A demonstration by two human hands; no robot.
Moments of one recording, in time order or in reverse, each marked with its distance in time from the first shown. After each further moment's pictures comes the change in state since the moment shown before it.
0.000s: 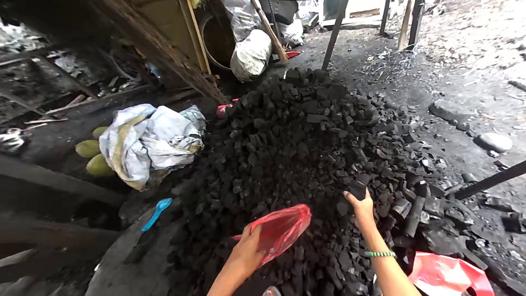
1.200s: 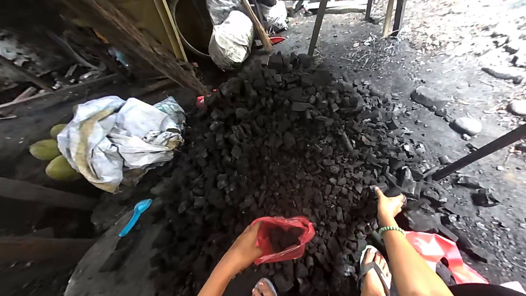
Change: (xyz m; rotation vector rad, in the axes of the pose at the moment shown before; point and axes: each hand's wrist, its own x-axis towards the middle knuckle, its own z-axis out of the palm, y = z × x) left_hand 0.023 0.001 0.016 -0.038 -0.201 0.061; right_hand 0.035 0.038 -0.105 -0.464 0.520 0.271
